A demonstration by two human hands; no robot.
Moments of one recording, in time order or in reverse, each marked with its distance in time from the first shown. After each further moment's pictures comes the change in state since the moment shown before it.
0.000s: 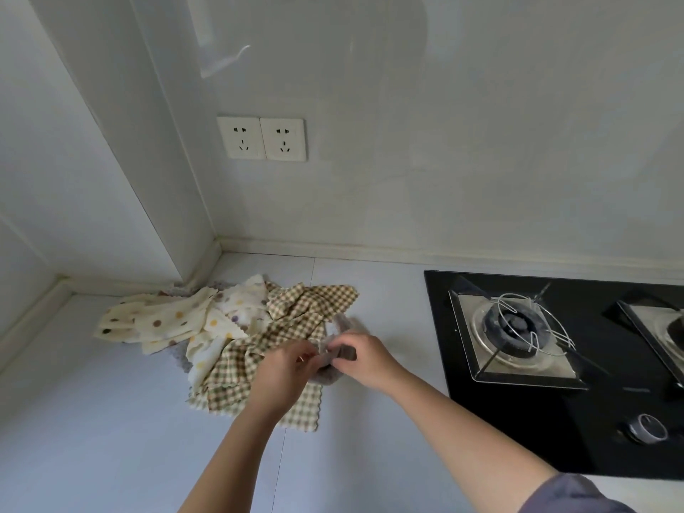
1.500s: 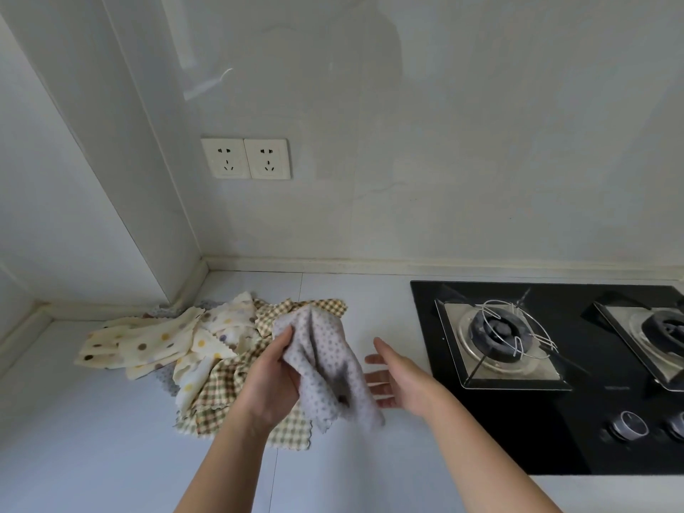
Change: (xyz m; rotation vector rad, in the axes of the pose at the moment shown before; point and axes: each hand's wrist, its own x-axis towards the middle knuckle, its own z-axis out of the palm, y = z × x) left_hand 0.013 0.071 -0.042 -1.503 -0.226 -0.723; right_hand -0.034 0.008 -0.042 0.884 0.001 0.819
